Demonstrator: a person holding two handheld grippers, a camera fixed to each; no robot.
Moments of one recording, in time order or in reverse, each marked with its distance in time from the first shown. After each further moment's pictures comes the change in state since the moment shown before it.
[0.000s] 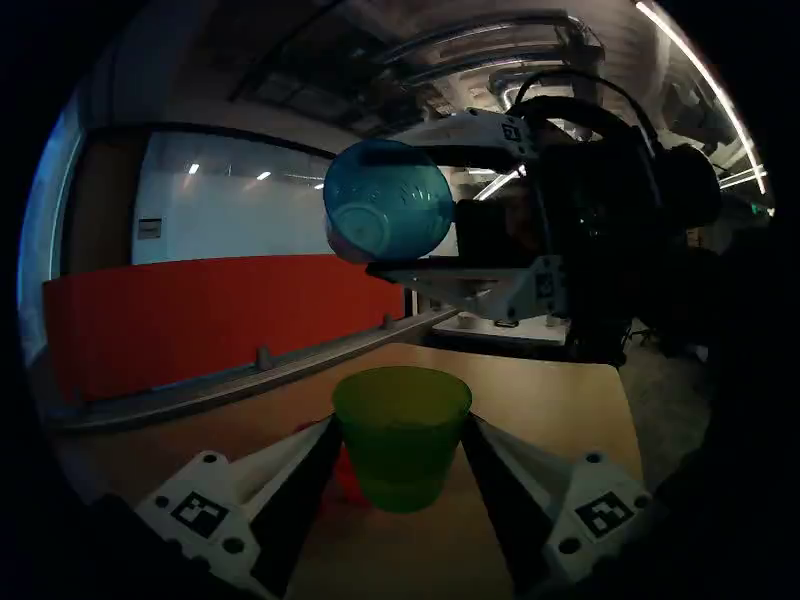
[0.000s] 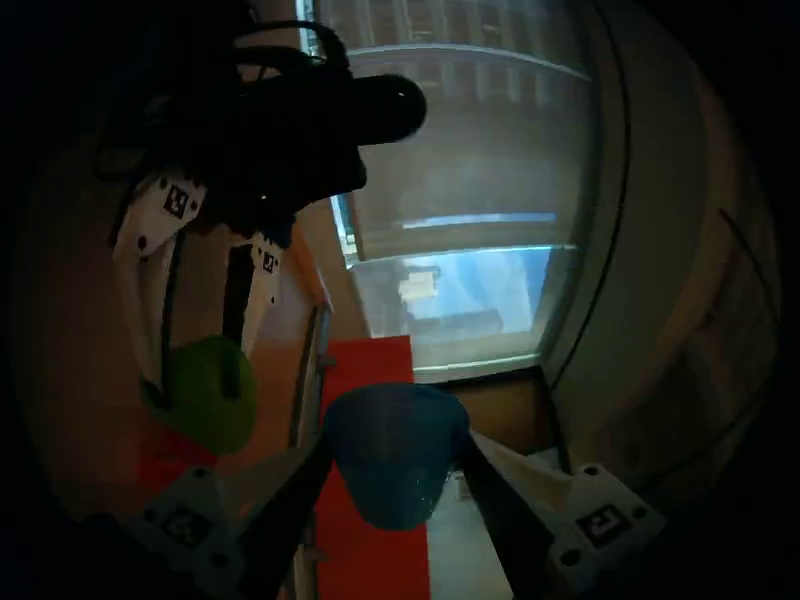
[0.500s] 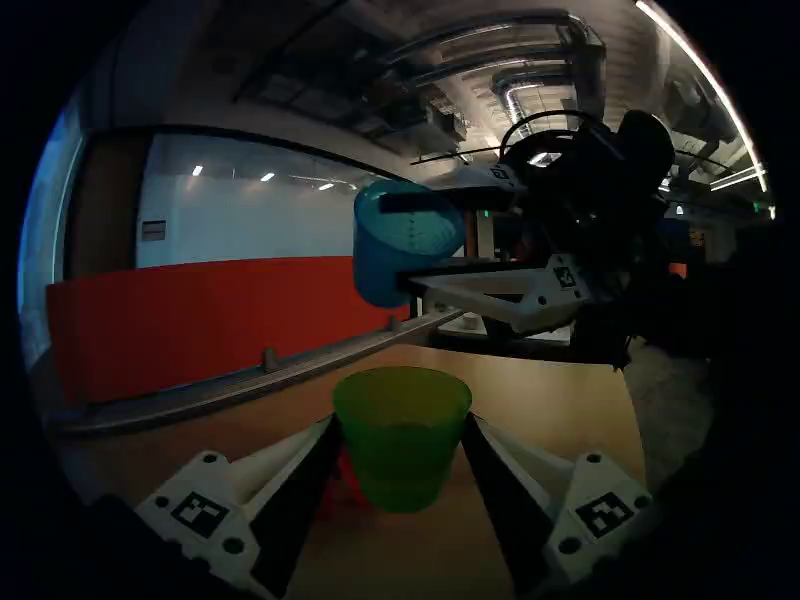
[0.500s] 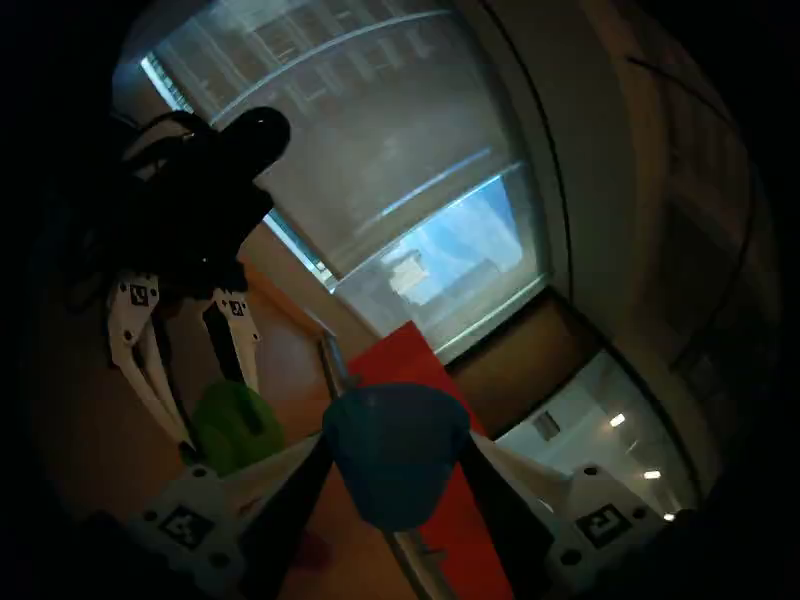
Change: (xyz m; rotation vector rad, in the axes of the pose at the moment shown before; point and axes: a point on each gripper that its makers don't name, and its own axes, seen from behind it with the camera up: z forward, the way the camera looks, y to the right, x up) left arm 0.003 -0.007 -0.003 0.018 0.000 0.004; right arm -0.020 -0.019 -0.017 0.012 -0.006 0.509
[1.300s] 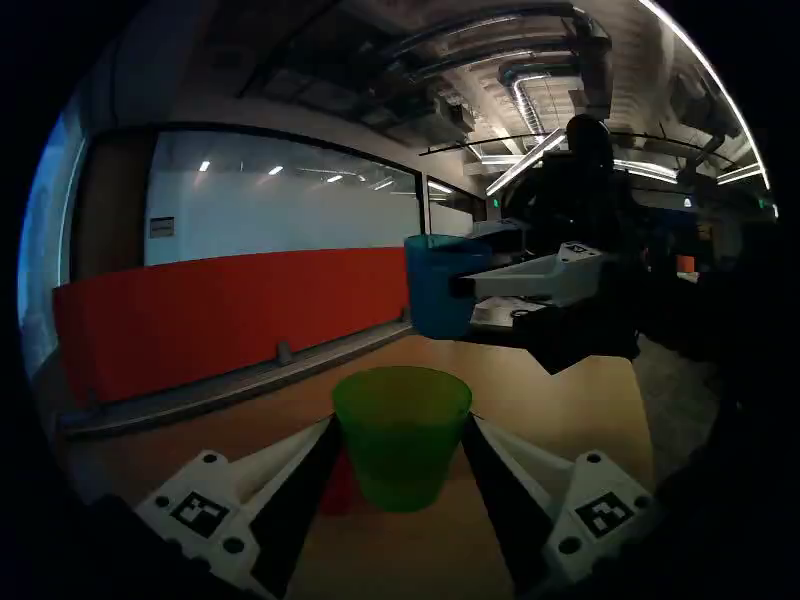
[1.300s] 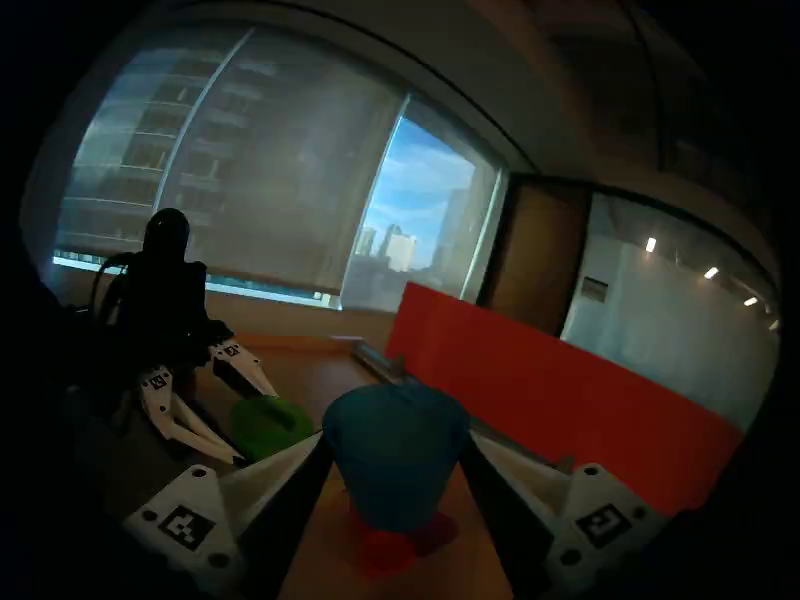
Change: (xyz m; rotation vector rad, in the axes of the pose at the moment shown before) left arm -0.003 -0.017 -0.008 0.036 -0.038 0.012; right arm -0.048 -0.013 -0.023 0.072 -0.065 0.613
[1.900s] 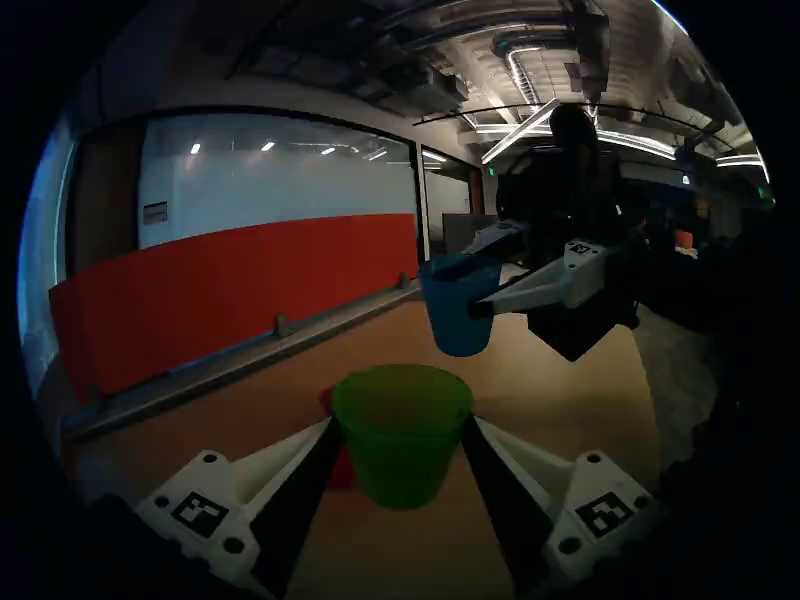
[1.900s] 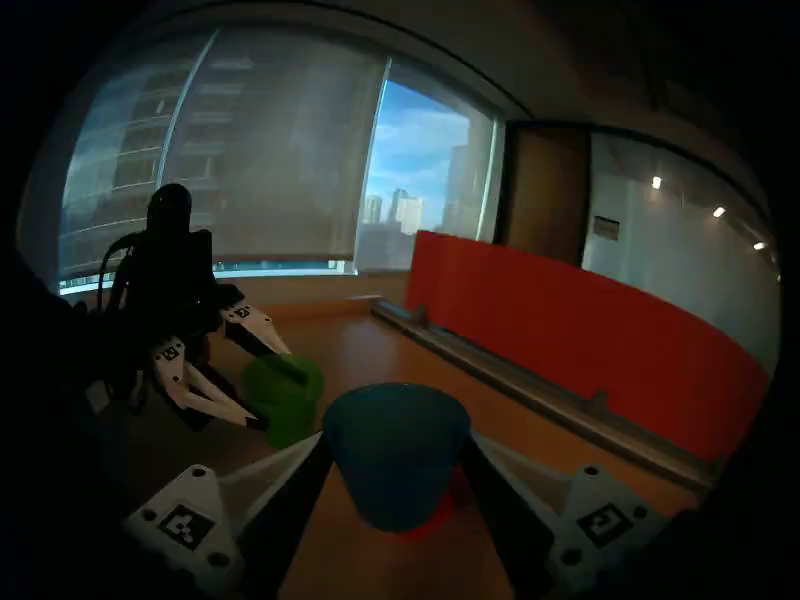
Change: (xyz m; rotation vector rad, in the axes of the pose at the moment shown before) left arm -0.033 -0.004 -0.001 -0.013 -0.117 0.030; right arm -0.066 -0.015 -0.002 0.070 -0.129 0.125
